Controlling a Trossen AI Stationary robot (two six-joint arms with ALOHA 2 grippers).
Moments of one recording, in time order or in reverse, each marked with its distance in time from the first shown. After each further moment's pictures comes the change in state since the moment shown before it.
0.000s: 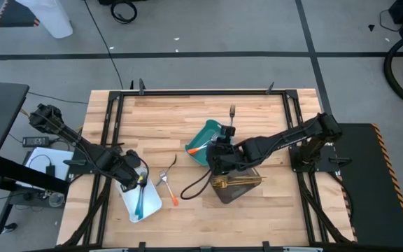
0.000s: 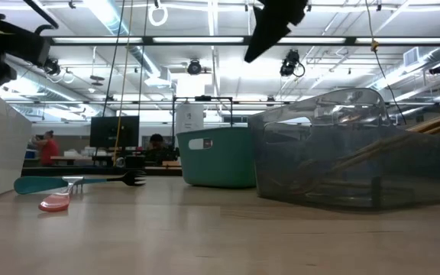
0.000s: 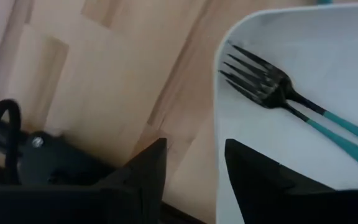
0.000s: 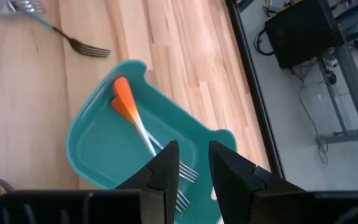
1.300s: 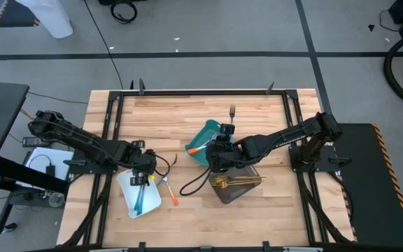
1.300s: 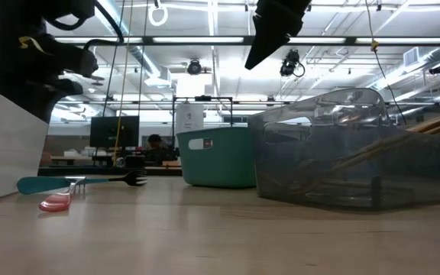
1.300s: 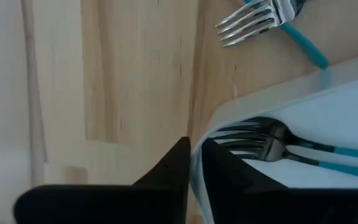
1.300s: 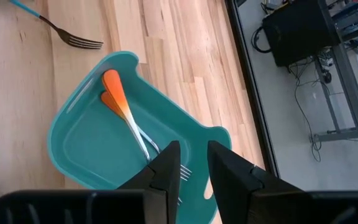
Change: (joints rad) left arm 0.275 0.124 -0.004 0.239 -0.024 0.690; right arm -0.025 0.000 -0.028 0.023 -0.001 -0.041
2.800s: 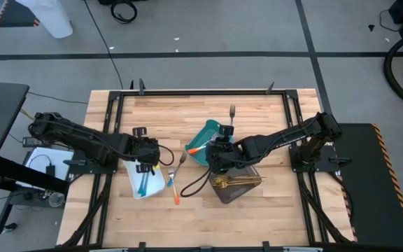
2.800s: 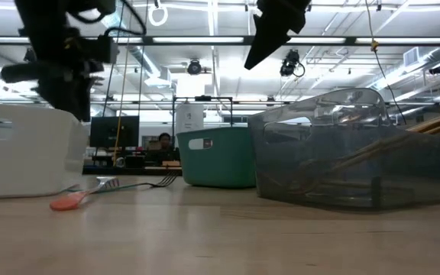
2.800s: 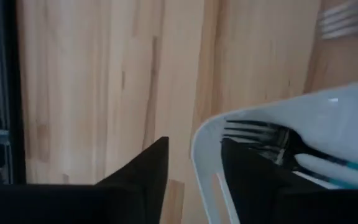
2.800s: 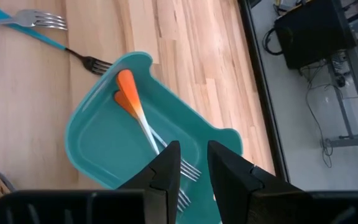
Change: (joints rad) left arm 0.107 0.014 0.081 -0.061 -0.285 0.121; right arm 0.003 0.000 0.000 0.009 -0.042 -0.015
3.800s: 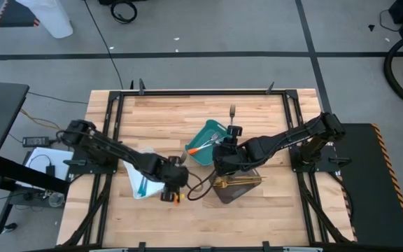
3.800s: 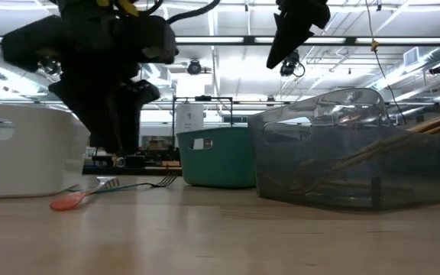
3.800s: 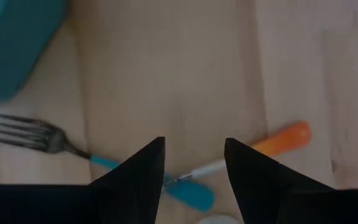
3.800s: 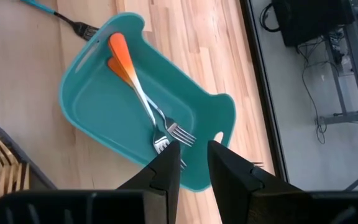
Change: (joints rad) left arm -0.127 0.434 0.220 0.455 0.382 0.040; right arm 0.033 -0.030 0.001 -0.182 0.017 0.134
